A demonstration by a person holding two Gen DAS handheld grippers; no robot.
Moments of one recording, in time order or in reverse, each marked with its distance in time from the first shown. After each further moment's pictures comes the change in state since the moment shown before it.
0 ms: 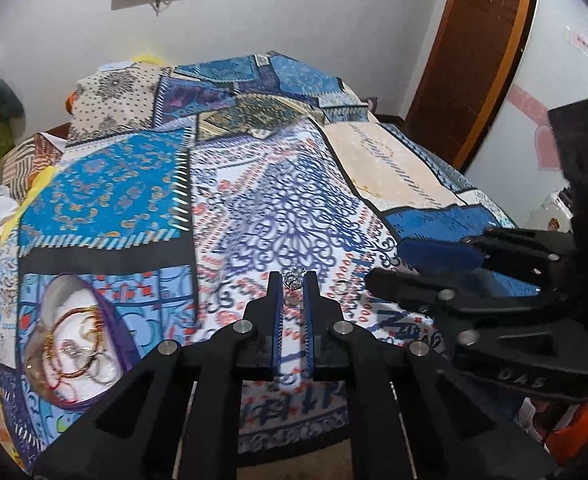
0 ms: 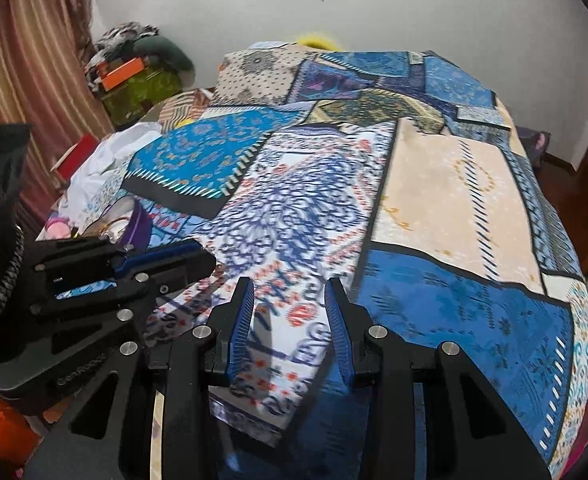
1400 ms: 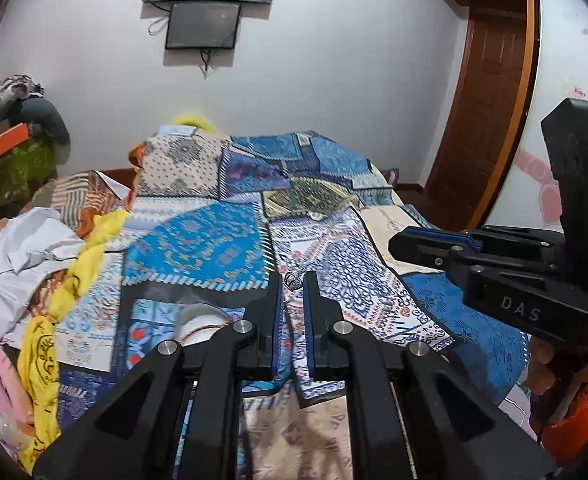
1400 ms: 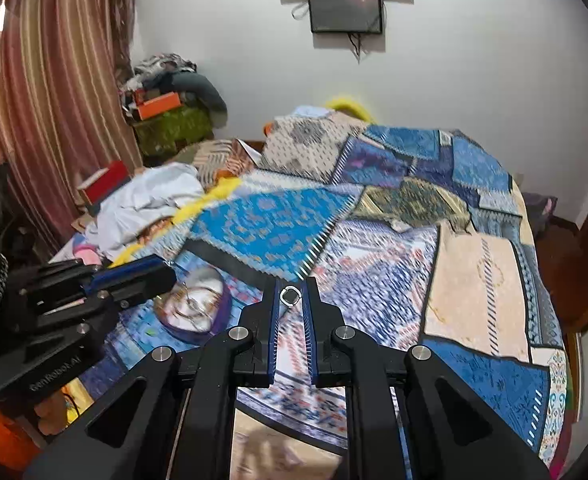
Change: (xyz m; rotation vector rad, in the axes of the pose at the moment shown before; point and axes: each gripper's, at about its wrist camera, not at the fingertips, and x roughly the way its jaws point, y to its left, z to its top) left arm -0.132 0.048 -0.006 -0.053 -0.256 0.087; right arm -0.054 0.083 0.046 -0.100 -0.192 0.008
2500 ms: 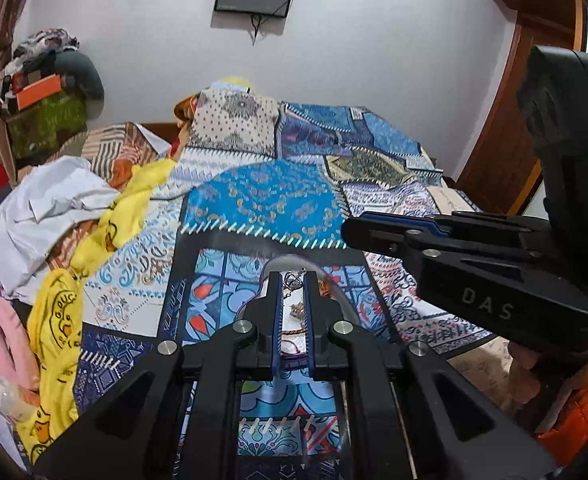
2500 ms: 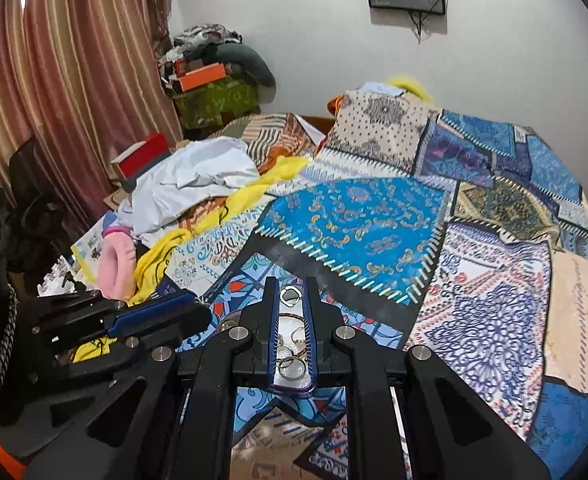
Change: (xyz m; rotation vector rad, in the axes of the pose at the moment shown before) left arm 0.024 0.081 -0.039 -0.116 0.104 0.080; right arm 0.092 0.074 0.008 -0.054 0.101 0.145
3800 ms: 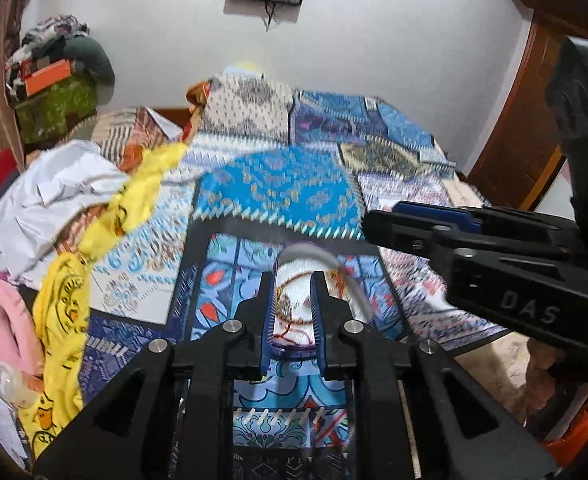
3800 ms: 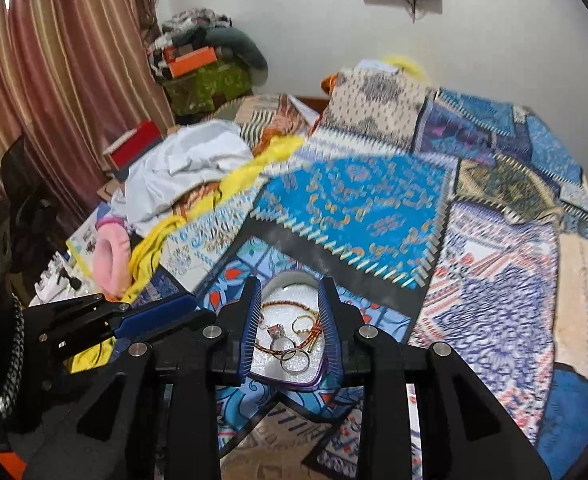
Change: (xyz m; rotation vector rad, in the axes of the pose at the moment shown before) left arm -0.007 0.003 0.005 -0.026 0.021 0.039; right arm 0.001 0.001 0.004 0.034 0.045 -0.020
